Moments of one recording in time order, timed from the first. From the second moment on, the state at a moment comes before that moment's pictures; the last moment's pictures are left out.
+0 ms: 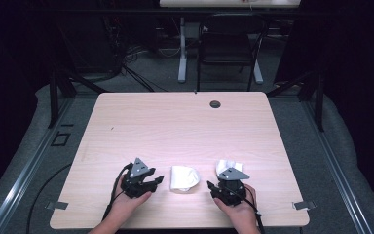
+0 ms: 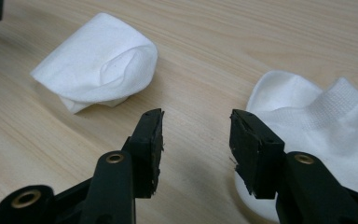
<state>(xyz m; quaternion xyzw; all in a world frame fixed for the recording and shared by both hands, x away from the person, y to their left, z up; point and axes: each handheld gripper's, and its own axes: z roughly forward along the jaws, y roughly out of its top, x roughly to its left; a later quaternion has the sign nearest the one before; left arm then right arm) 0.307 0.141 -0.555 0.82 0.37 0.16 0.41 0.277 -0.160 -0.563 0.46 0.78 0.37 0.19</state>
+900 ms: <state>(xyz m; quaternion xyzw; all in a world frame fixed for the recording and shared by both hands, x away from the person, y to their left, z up) 0.318 0.088 -0.578 0.85 0.35 0.12 0.38 0.279 -0.167 -0.562 0.47 0.78 0.39 0.18</state>
